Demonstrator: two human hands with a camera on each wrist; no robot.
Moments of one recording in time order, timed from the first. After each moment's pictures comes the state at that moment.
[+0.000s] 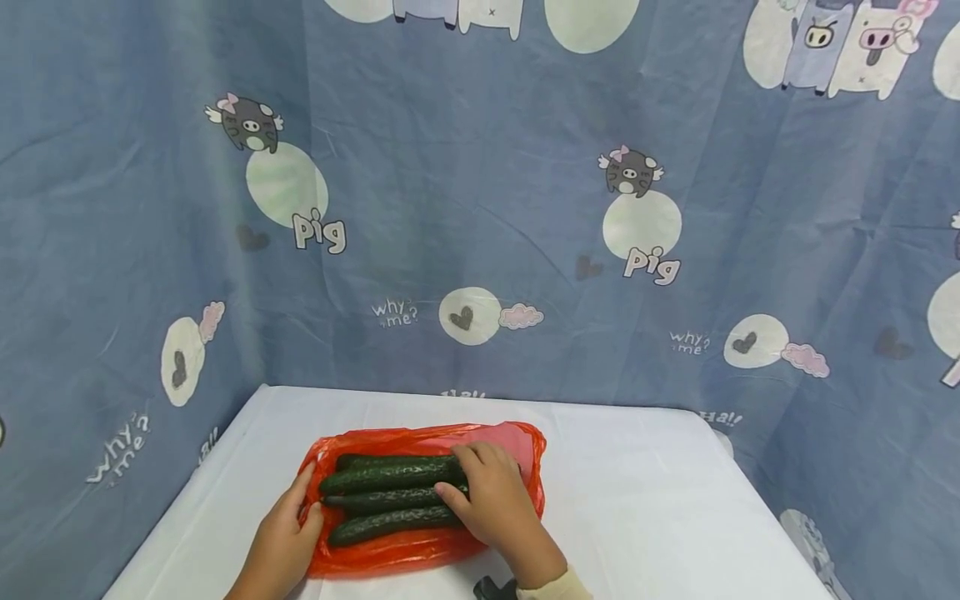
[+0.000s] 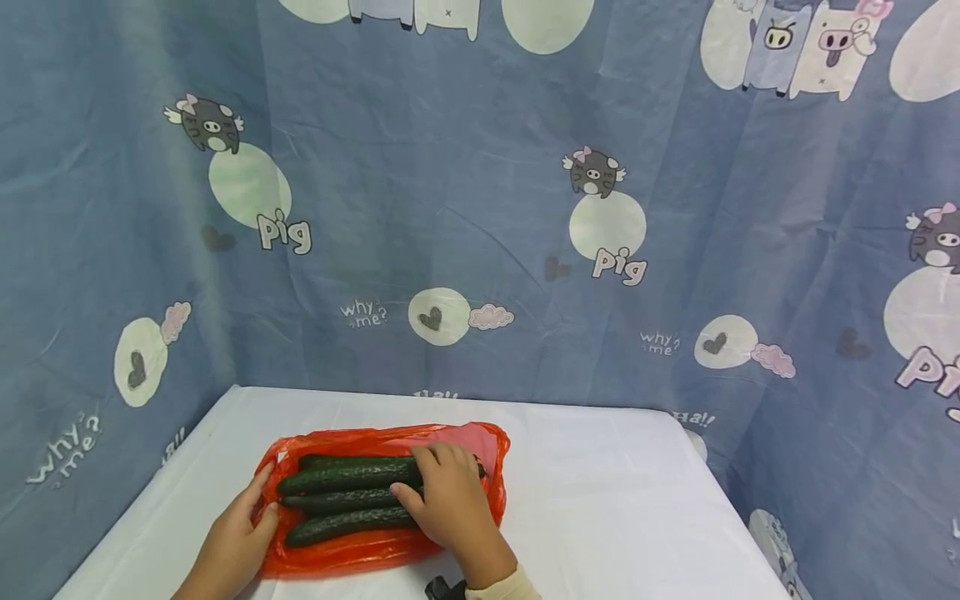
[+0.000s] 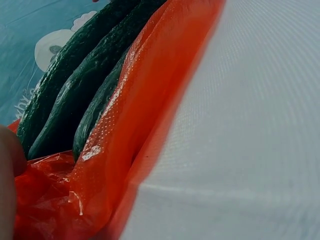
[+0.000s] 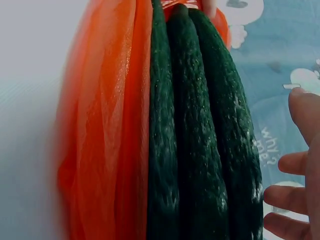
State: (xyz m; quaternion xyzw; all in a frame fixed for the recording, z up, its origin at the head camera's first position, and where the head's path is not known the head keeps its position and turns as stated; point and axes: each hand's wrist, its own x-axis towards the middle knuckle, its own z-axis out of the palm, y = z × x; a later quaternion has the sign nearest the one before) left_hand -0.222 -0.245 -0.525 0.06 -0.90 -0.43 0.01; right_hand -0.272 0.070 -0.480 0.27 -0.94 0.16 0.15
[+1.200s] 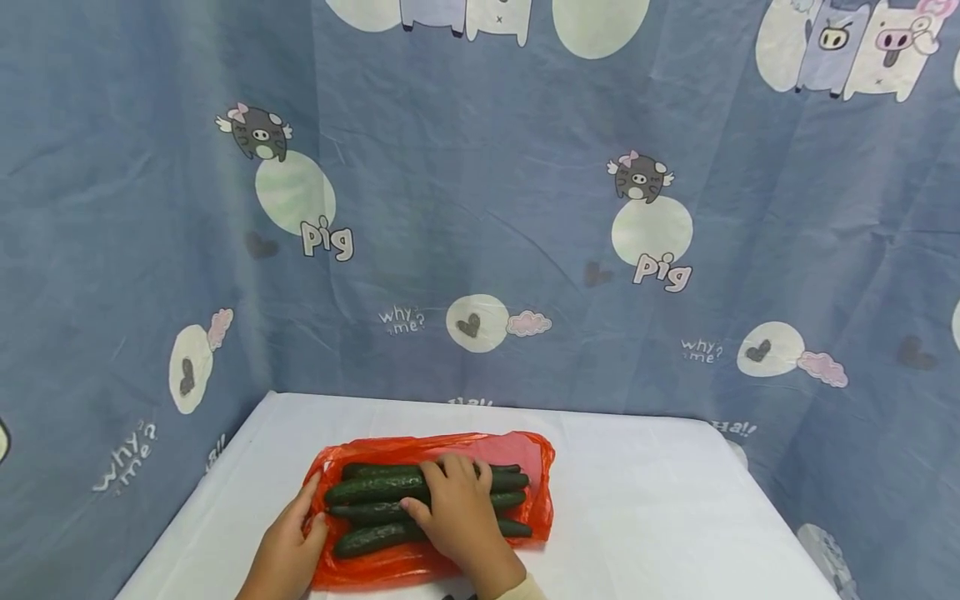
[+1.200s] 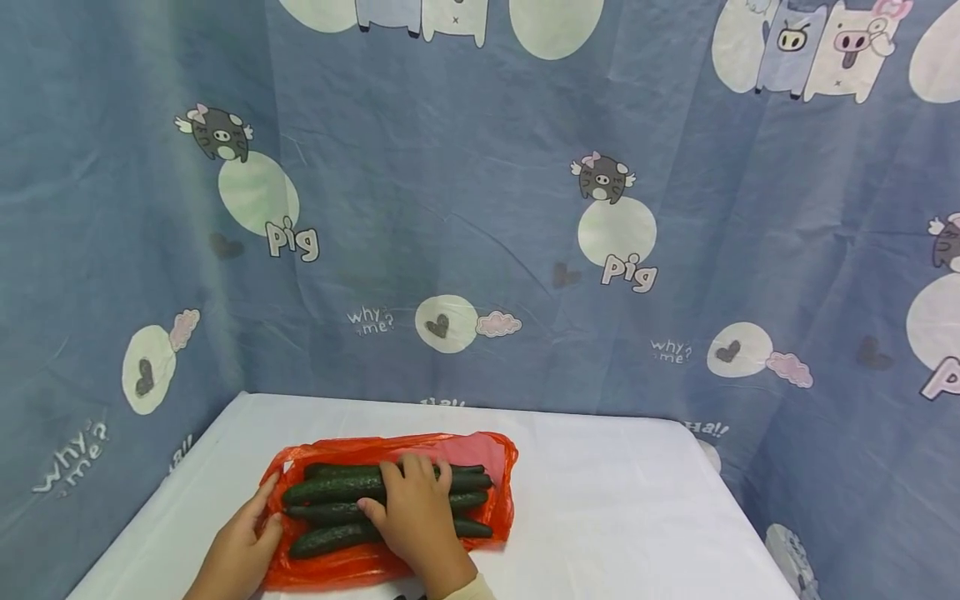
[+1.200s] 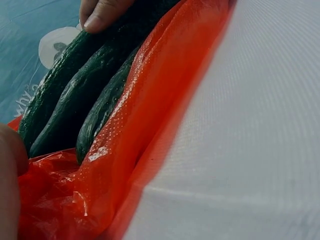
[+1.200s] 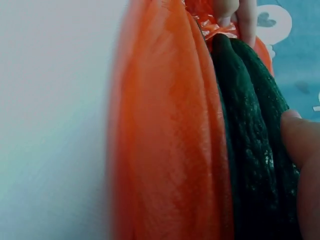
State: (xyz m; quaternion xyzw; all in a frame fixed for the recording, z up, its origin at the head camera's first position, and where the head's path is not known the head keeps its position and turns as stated) left_hand -0.219 -0.248 -0.528 0.05 -0.91 -0.42 0.04; right_hand -0.282 0.008 -0.506 0.24 -0.95 0.16 0.12
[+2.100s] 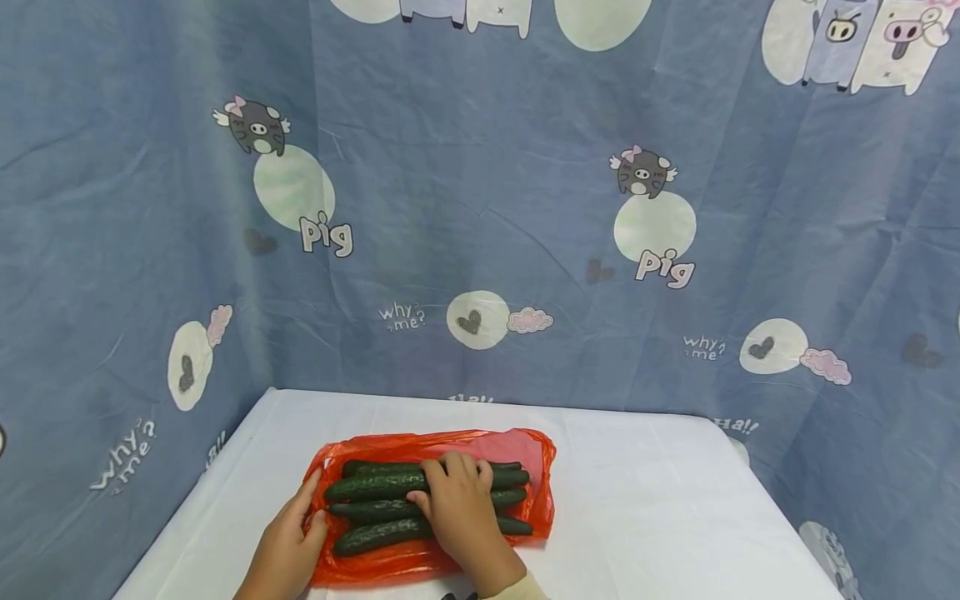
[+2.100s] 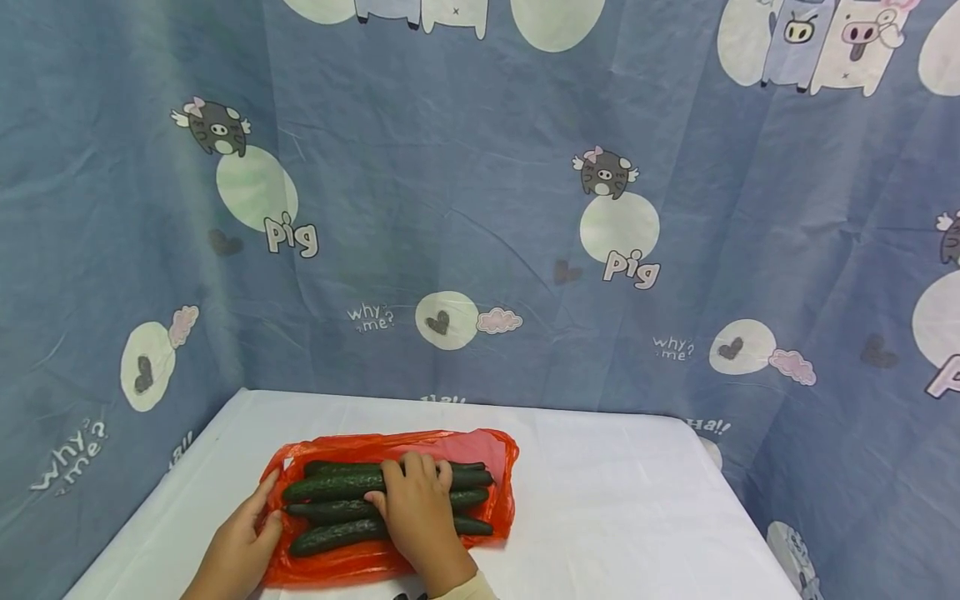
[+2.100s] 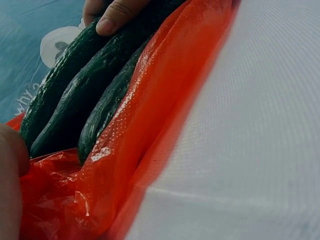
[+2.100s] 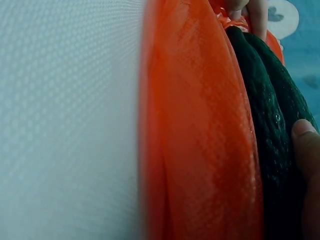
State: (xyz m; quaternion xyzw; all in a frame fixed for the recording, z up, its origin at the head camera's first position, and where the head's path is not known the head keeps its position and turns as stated) left_hand -0.220 -0.247 -0.531 0.05 -0.91 -0.41 0.04; right_hand -0.281 0.009 -0.515 0.24 -0.94 0.13 0.20
